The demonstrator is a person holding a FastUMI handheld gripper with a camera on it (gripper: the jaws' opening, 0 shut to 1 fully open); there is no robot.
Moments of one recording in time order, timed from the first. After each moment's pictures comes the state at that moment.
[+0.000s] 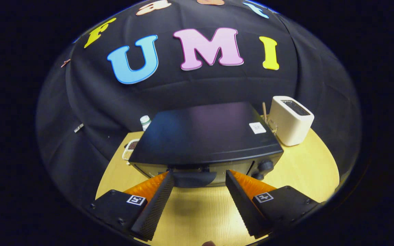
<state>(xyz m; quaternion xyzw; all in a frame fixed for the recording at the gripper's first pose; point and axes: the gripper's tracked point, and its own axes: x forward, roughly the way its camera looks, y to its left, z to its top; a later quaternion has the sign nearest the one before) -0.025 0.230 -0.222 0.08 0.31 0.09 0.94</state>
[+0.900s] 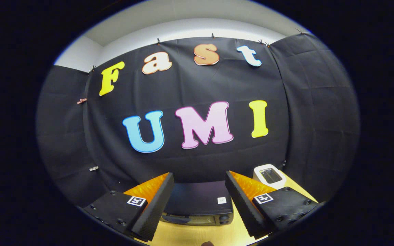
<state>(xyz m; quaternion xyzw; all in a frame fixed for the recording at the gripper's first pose) -0.025 0.106 0.019 0.11 0.06 0.10 0.99</state>
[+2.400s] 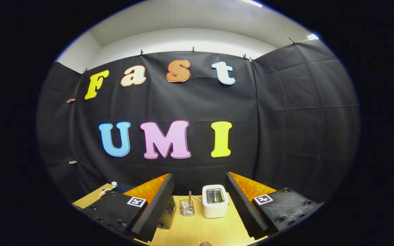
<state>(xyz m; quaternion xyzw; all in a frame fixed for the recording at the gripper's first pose) -0.003 -0.119 0.048 0.06 0.04 0.04 1.00</state>
